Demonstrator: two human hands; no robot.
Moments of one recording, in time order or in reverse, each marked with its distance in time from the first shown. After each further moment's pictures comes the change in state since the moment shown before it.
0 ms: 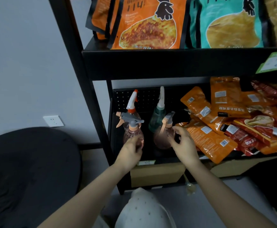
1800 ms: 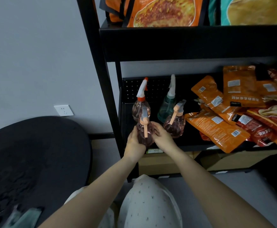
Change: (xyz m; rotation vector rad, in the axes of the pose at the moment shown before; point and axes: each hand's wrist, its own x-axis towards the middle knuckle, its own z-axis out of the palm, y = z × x) left_hand -0.003 -0.049 0.022 -0.301 0.101 -0.259; right_hand -0.002 -0.021 0.090 0.286 -0.391 0.183
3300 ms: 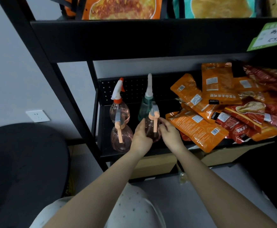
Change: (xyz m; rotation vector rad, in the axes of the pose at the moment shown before) left_hand 0.010 0.077 0.074 0.058 -0.116 0.094; right_hand -0.005 0.020 -0.088 0.000 0.259 -0.025
